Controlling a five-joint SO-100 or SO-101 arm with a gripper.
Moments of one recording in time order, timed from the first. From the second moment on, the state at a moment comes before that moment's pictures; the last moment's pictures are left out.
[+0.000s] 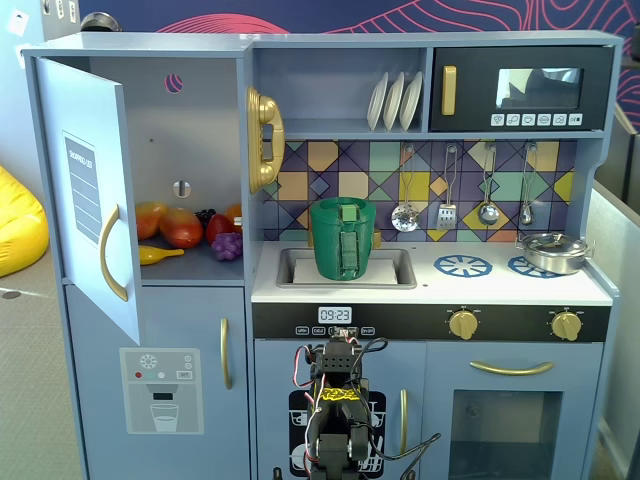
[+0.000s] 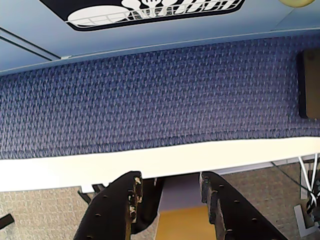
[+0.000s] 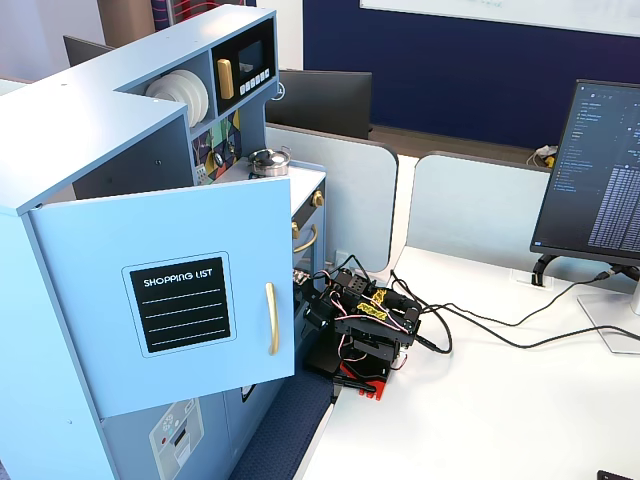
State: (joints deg) arm 2.1 182.3 171.3 78.0 -90.2
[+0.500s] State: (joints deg) arm -2.2 182.3 171.3 78.0 -91.5
